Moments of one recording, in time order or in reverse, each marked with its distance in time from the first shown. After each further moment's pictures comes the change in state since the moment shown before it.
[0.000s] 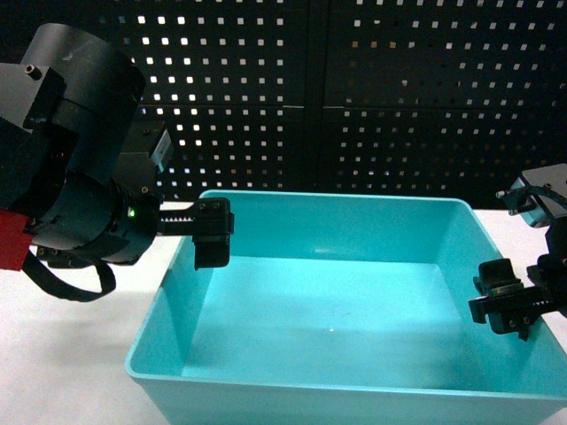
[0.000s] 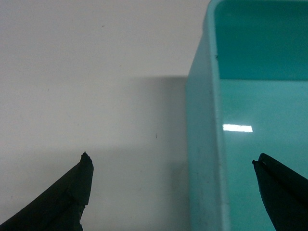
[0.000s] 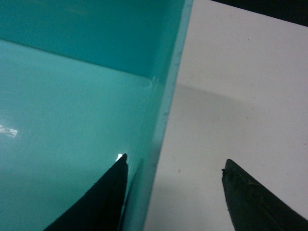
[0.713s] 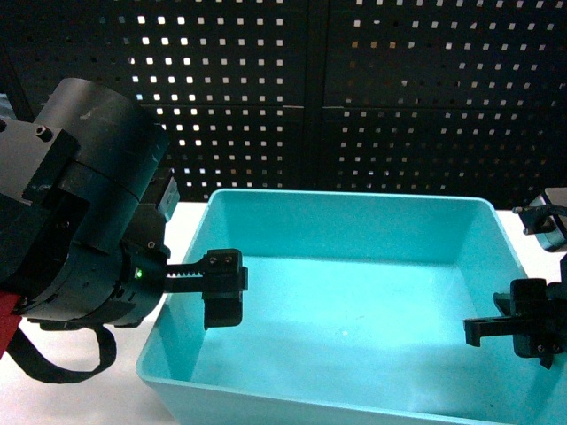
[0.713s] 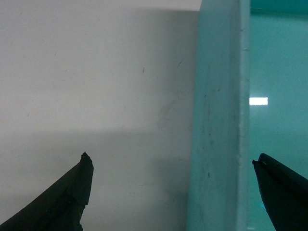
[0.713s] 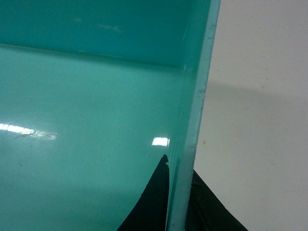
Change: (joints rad) left arm -0.081 -0.043 -0.128 -0.008 -0.040 -0.108; right arm 0.060 -0.040 -0.152 0.126 0.045 0.167
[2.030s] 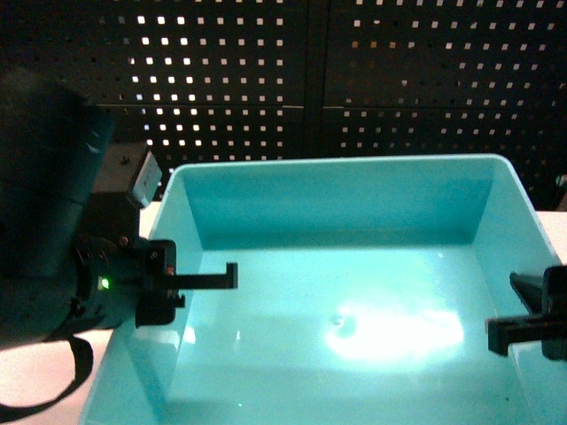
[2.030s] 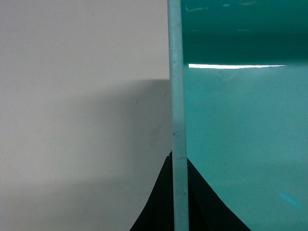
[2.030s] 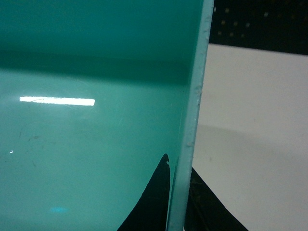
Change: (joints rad) left arm 0.011 -0.148 -0.162 0.224 -0.021 0.059; right arm 0.050 -0.261 -0.130 0.023 0.026 0.000
